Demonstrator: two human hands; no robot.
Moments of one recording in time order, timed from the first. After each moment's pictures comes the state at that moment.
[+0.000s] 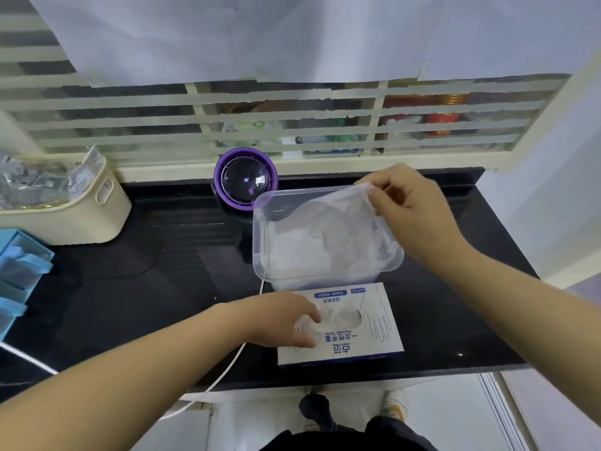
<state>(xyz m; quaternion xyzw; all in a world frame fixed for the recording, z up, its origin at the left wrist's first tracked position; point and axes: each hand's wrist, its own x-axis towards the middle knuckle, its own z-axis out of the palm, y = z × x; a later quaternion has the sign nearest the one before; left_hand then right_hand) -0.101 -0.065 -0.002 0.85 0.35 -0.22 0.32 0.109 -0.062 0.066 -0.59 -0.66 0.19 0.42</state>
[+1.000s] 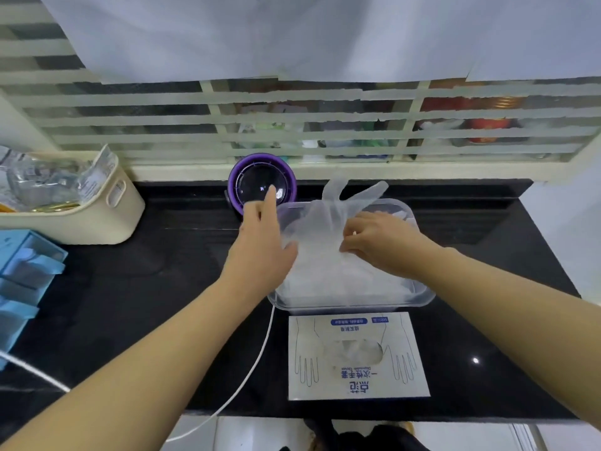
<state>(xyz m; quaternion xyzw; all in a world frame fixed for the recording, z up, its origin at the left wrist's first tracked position) -0.106 0.008 0.027 0.70 0.65 0.17 0.23 0.109 0.027 -0.005 -0.41 -0.91 0.01 0.02</state>
